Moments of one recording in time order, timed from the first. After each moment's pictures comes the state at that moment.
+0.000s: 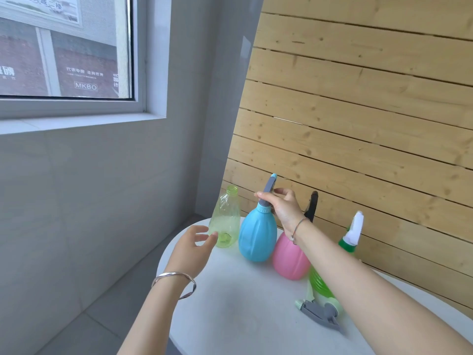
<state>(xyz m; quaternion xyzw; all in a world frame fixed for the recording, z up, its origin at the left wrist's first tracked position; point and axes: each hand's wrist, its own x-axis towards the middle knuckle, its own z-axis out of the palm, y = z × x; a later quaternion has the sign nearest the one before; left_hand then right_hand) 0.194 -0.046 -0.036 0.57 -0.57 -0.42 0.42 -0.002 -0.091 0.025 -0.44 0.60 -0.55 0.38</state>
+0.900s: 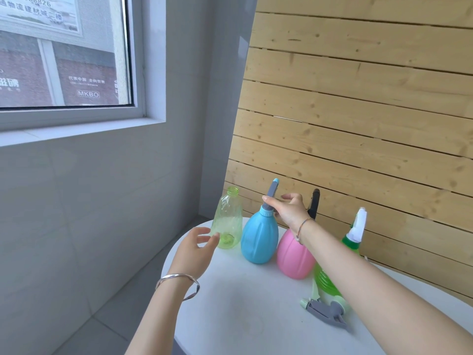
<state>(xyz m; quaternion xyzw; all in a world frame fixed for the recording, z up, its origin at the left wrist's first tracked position) 0.193 -0.048 -0.035 0.57 -0.57 -0.41 0.43 -0.021 -0.099 0.013 -0.42 0.67 -0.51 0.34</state>
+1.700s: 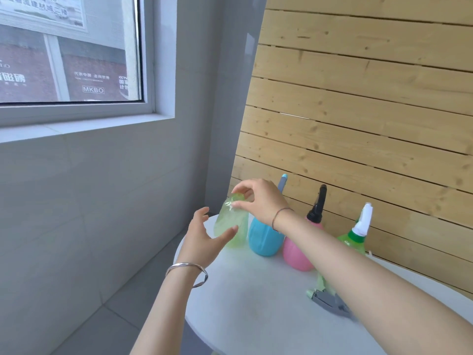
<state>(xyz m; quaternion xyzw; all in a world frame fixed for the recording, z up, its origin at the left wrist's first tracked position) 0.205 -0.040 -0.029 0.54 -0.59 -0.41 0.44 0.058 -0.073 0.047 -0.75 0.59 -0.29 0.08</state>
